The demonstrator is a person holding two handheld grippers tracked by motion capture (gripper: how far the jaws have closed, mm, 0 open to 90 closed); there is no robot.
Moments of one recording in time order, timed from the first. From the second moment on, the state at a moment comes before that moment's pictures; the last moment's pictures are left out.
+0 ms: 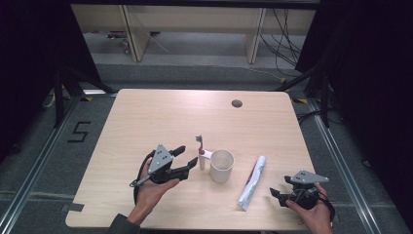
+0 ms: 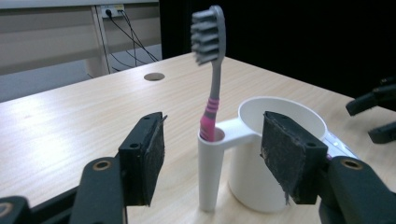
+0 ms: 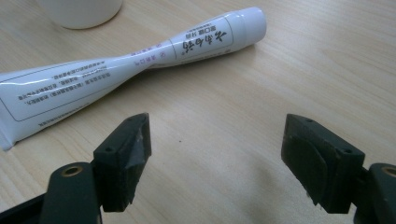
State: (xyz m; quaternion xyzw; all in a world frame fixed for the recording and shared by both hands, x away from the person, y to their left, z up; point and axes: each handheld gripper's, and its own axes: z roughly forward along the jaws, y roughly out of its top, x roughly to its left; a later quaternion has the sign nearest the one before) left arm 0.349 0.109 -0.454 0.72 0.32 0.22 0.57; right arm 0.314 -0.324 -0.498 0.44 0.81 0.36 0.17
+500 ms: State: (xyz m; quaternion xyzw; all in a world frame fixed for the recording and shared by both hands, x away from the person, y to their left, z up) left arm 0.321 0.130 -0.465 0.74 0.33 0.20 0.55; right arm 0.315 -0.324 -0.497 0.43 0.81 0.36 0.17
